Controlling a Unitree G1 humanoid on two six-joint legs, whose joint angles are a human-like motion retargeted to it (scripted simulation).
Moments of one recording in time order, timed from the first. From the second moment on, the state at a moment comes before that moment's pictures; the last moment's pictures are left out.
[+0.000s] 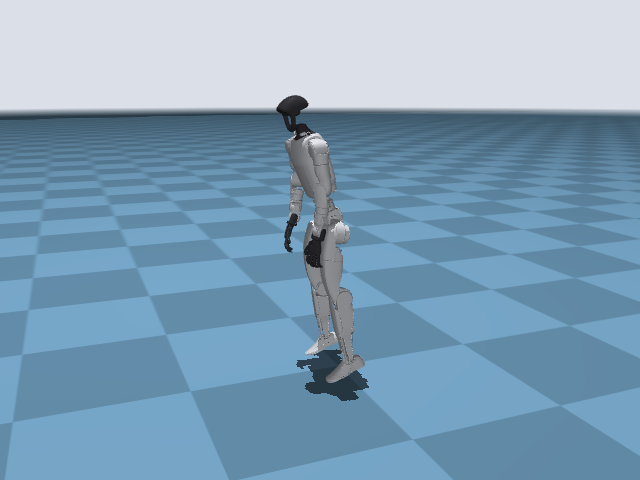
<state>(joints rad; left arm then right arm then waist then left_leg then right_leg) -0.24 0.15 -0.81 1.31 0.24 -0.08 0.16 -0.07 -0.27 0.65 1.02 -0.40 -0.06 -0.21 0.06 -0.10 0.08 -0.25 0.02 0.04 0.08 0.21 -0.08 -0.21 -0.24 -0.12 0.05 0.35 0.22</state>
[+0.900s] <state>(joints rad) -0.07 0.25 -0.36 1.11 0.01 -0.04 0.13 -0.05 -0.36 0.28 0.75 -0.01 -0.16 -0.29 0.05 -0.06 -0.09 -0.05 0.01 0.06 0.18 -0.38 -0.02 -0.04 -0.20 -0.12 0.11 -0.30 0.18</state>
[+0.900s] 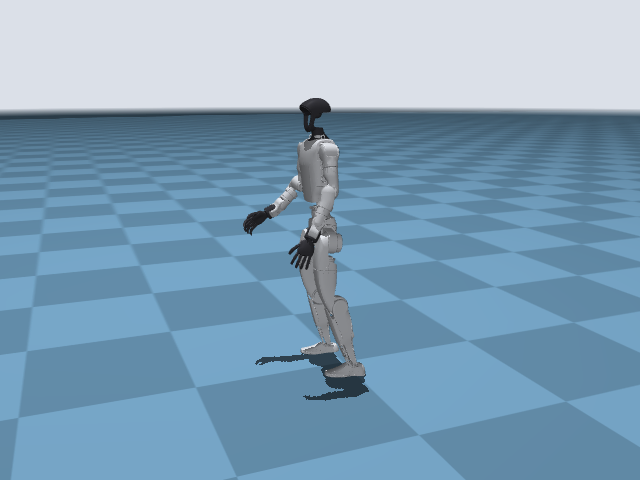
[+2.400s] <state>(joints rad) 0.58 1.18 -0.53 -0.53 0.21 -0.42 1.15 0.92 -1.12 0.14 -0.71 -0.14 -0.49 -1.02 0.08 0.00 0.52 -1.57 0.24 -0.09 2.42 -0.87 -0.03 -1.57 -0.25 0.18 2.35 -0.87 -0.01</state>
